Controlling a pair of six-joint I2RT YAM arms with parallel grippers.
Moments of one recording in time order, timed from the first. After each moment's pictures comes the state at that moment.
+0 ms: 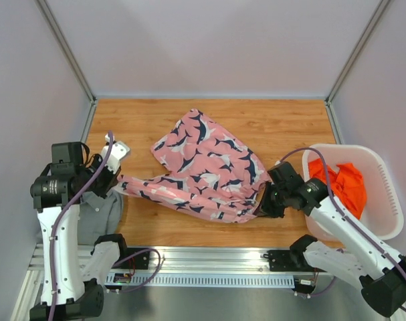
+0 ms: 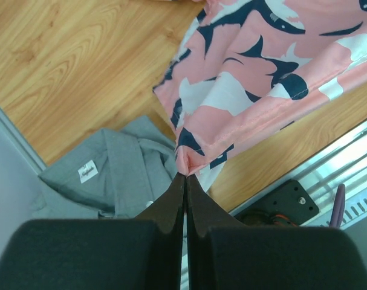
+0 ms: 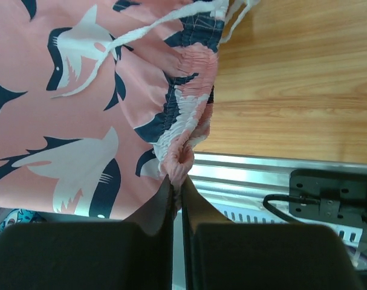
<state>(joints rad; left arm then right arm) 0.13 0.86 1.30 -1.38 0.42 0.71 0.59 0.91 0.79 -1.02 -0.16 0.92</state>
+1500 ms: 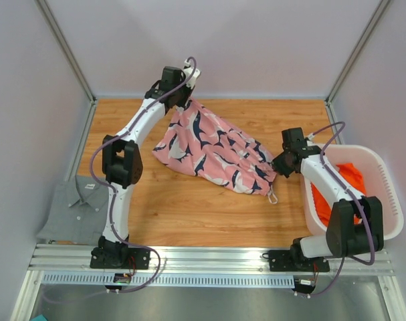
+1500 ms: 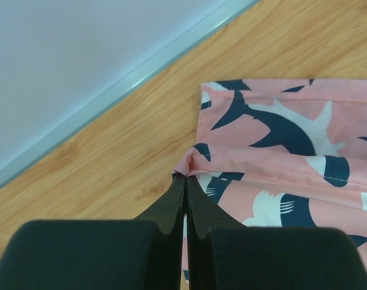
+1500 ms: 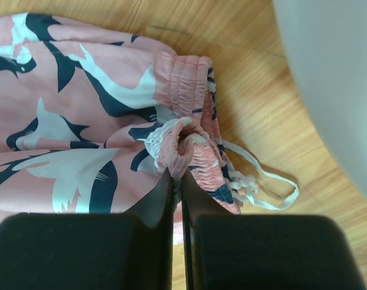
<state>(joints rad) -0.35 2.24 2.16 -0.47 0.06 0.30 0.16 1.38 0.96 -0.66 0.15 1.05</state>
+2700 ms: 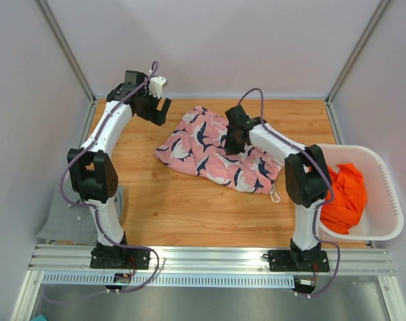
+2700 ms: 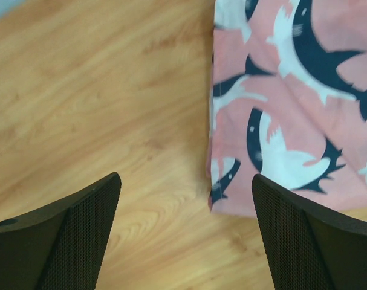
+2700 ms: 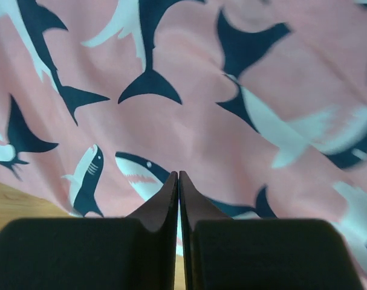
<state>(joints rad) -0.19 1.94 1.88 -0.76 0.19 0.30 0.46 1.91 1.52 -0.64 0.03 0.66</state>
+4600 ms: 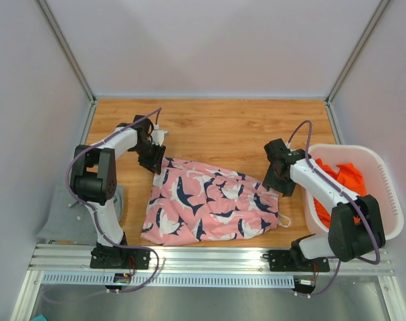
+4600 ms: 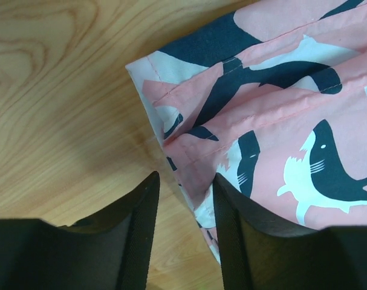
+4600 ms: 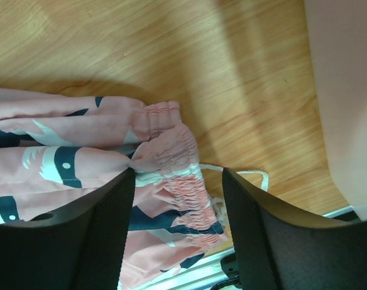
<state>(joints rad) -0.16 1.90 1.31 -0.80 0.32 0.22 0.34 1.39 0.95 -0.94 0.28 0.78</state>
